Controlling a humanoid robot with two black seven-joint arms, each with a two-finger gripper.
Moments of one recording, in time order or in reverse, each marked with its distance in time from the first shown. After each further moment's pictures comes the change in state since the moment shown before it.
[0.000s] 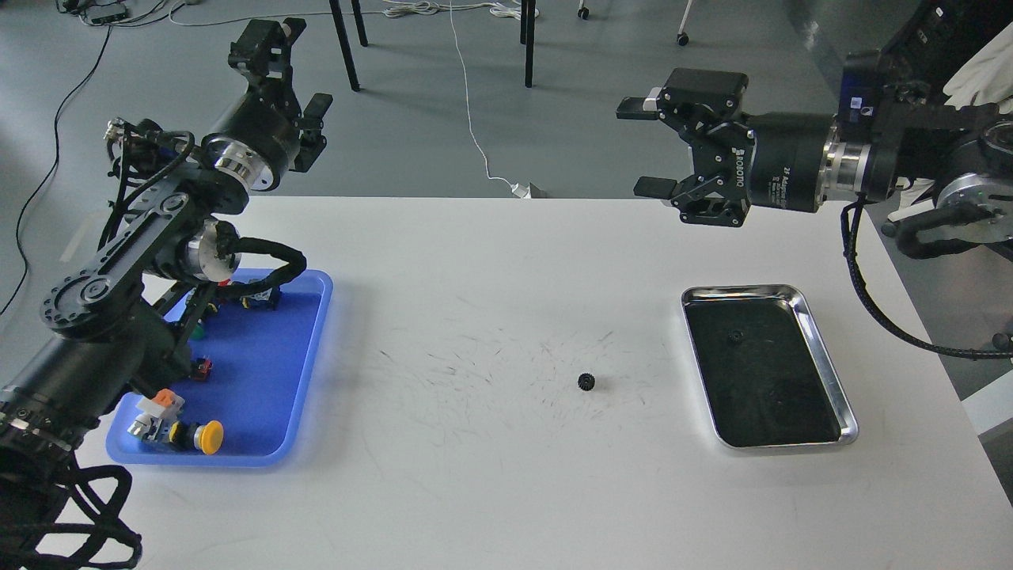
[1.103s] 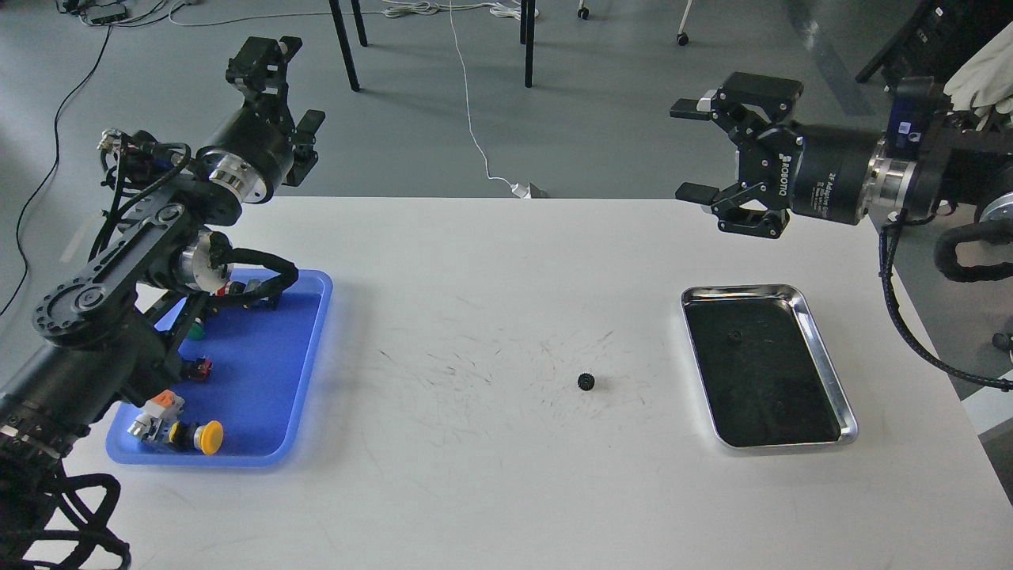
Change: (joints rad) left arm 0.023 0.026 0.020 0.005 0.003 0.000 0.010; right arm -0.058 -0.070 -0.009 -0.009 0.094 0.001 0.010
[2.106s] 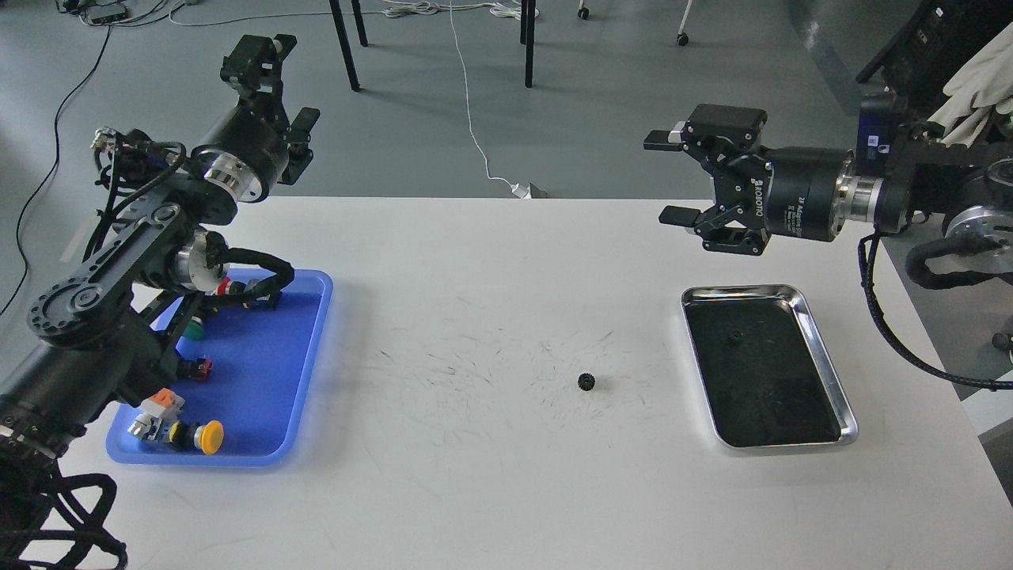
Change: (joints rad) left arm 0.000 0.006 0.000 0.000 0.006 0.002 -0.006; right arm 0.041 0.075 -0.081 0.006 -0.156 -0.022 -0.010
